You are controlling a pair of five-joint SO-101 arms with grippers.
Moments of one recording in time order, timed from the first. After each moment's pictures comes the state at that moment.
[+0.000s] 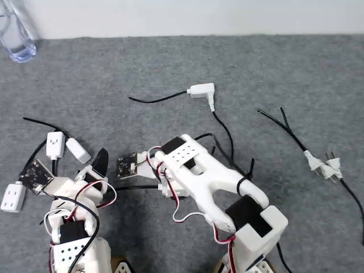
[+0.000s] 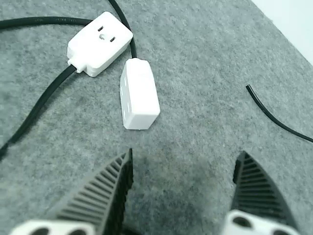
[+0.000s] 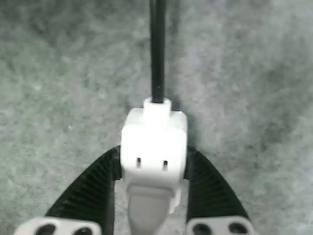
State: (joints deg) left arm -18.5 -82.0 97.5 38.5 39.0; right arm -39.1 10.7 23.4 64.4 54.0
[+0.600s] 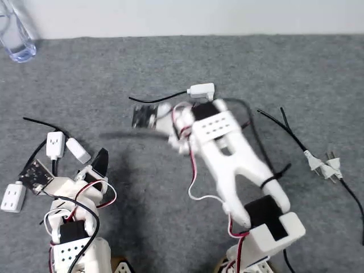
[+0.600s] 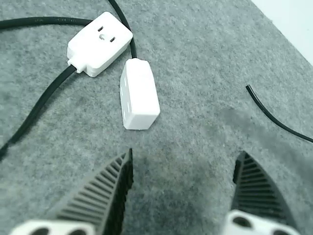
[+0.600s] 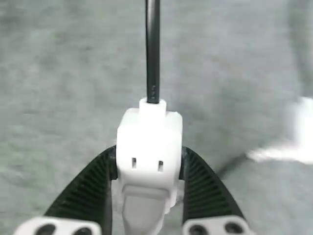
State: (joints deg) left arm -18.5 -82.0 97.5 38.5 39.0; right arm -25.1 5.6 3.1 70.1 59.2
